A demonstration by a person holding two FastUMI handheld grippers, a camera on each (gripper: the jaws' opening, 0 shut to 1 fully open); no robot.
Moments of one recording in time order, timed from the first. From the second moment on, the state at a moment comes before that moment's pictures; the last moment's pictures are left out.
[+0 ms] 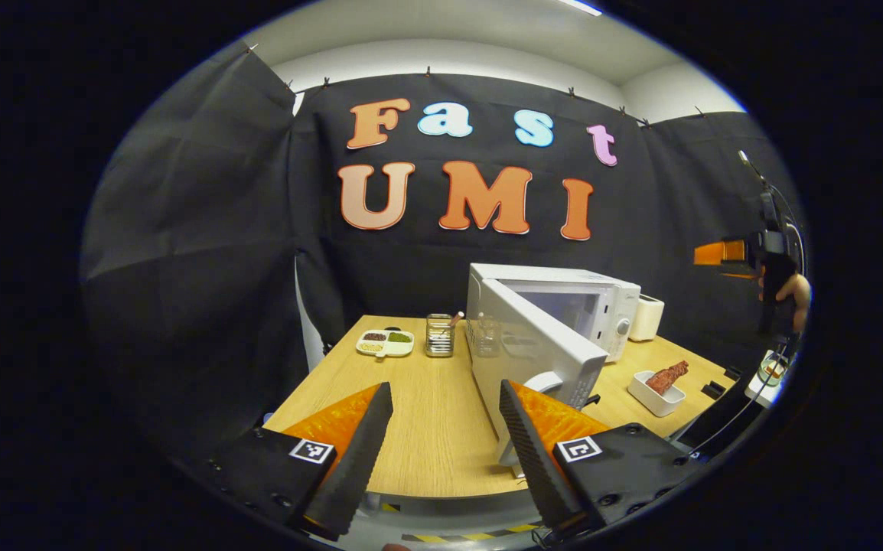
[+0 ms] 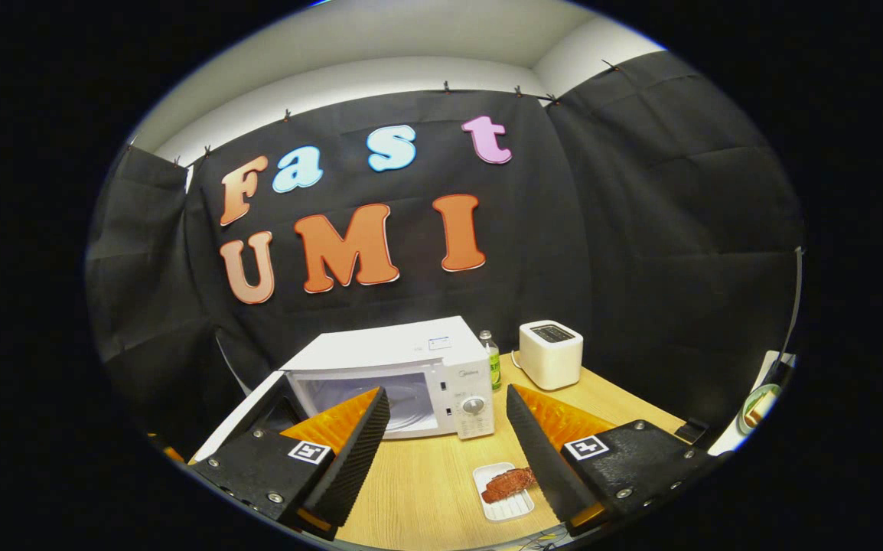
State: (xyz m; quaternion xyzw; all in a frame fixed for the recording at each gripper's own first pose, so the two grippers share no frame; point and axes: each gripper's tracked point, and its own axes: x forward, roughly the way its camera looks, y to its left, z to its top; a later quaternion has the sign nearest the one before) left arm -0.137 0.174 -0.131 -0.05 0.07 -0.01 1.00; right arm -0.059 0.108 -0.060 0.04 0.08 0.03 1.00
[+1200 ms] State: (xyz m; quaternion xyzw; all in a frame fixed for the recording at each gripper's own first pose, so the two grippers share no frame) left arm -0.064 0.167 -0.069 -0.02 0.06 0.10 0.99; right arm 0.015 0.007 -0.308 0.25 0.29 -0.04 0.92
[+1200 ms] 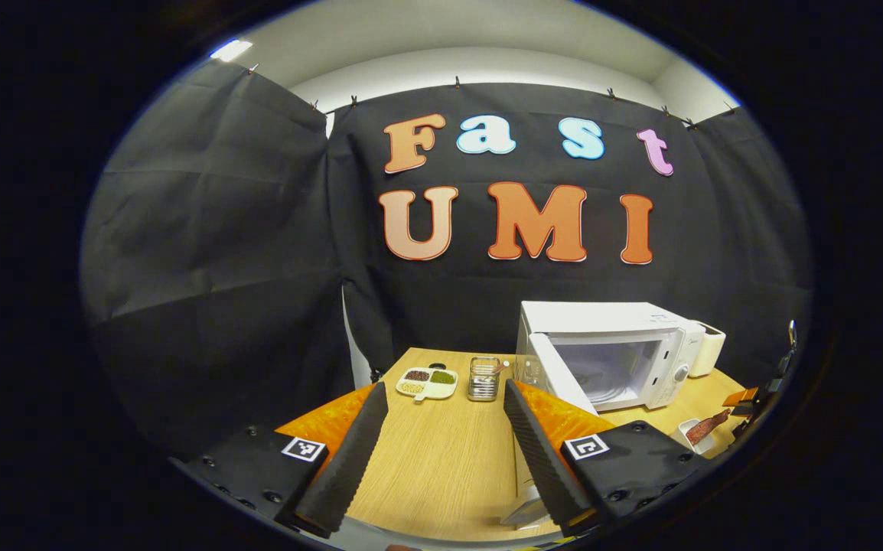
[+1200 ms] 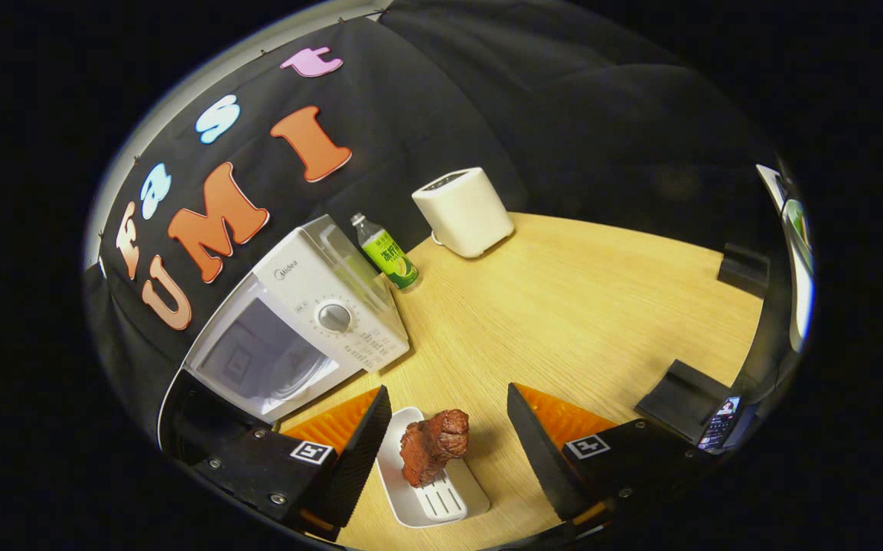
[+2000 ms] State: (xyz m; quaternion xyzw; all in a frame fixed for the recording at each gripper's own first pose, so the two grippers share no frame) left arm -0.064 0.151 -0.086 -0.01 0.07 0.13 0.99; right arm 0.014 0.037 -0.293 0.33 0.35 0.05 0.88
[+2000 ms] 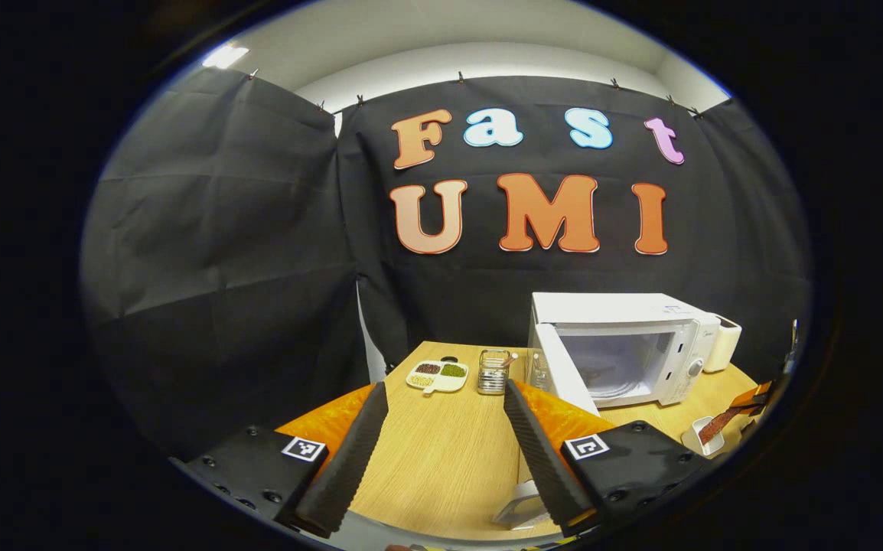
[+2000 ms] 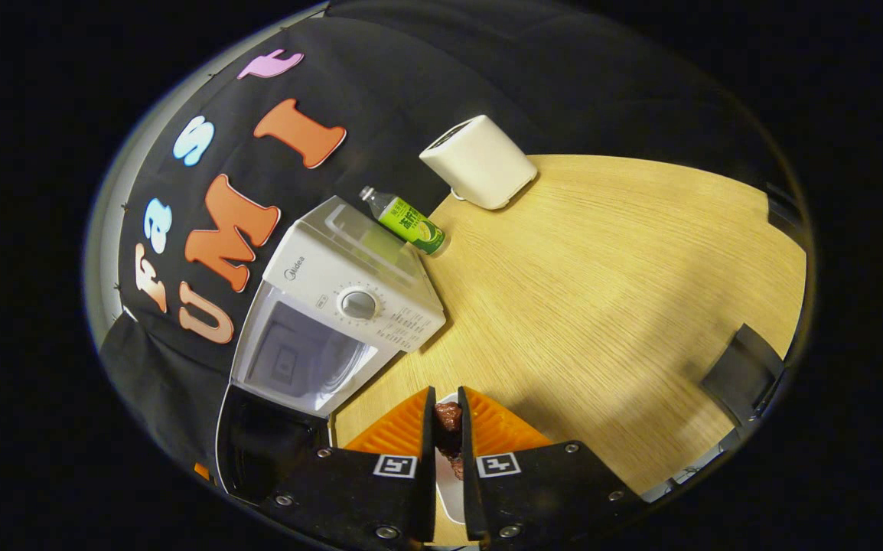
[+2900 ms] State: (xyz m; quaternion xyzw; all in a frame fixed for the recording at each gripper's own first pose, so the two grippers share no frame) left arm -0.057 0.197 -0.115 -0.02 0.07 0.12 0.99; right arm 0.043 0.133 -0.186 0.36 0.27 0.12 0.89
